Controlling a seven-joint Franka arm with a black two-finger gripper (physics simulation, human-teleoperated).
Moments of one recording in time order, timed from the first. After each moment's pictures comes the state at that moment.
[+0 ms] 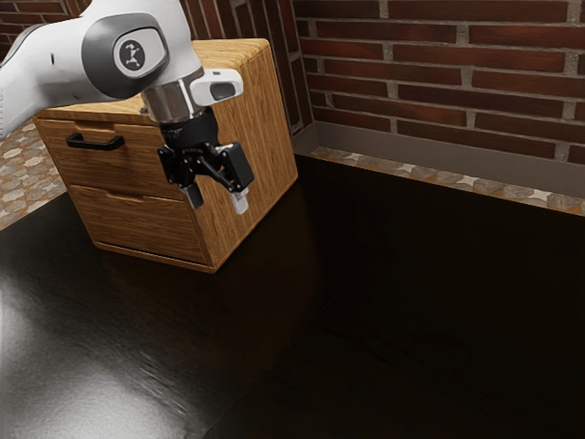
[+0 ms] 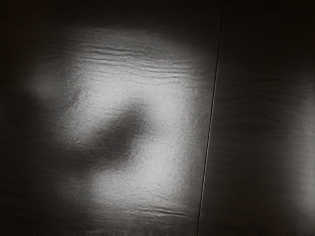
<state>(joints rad) 0.31 0.22 -0.16 -1.24 -0.06 1.43 0.03</state>
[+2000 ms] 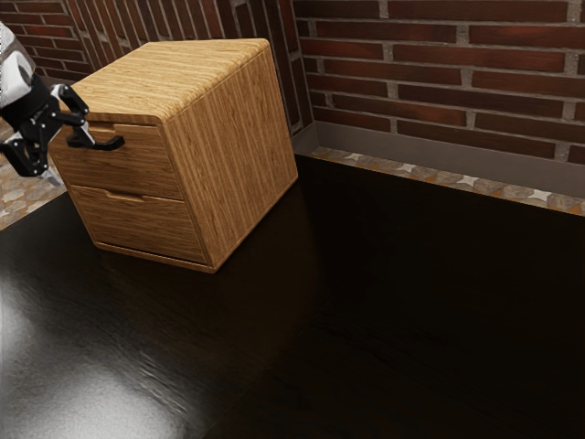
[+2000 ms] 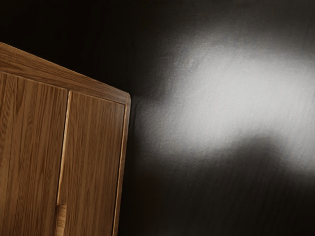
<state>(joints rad) 0.38 0.06 0.21 -1.34 -0.13 1.61 1.86</state>
